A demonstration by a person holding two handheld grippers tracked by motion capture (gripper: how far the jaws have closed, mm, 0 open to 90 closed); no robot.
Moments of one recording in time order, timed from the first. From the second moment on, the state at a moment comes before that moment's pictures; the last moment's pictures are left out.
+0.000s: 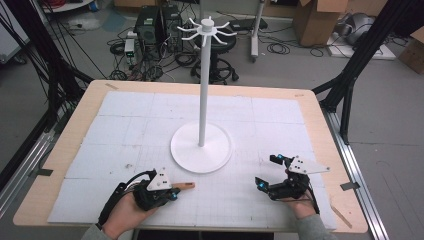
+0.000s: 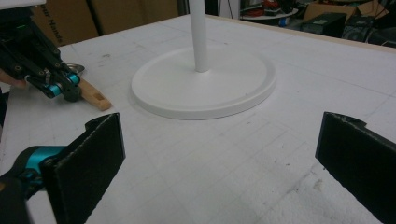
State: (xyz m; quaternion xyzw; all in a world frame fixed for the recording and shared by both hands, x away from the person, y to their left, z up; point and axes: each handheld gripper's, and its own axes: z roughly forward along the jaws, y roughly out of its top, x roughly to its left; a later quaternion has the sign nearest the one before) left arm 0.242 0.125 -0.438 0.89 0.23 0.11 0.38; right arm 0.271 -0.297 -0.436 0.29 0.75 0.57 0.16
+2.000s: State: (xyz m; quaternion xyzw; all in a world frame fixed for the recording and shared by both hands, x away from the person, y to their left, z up) left arm 0.282 0.176 -0.384 0.80 0.18 0.05 0.56; right arm 0.272 -0.295 -0.435 0.28 0.75 0.57 0.16
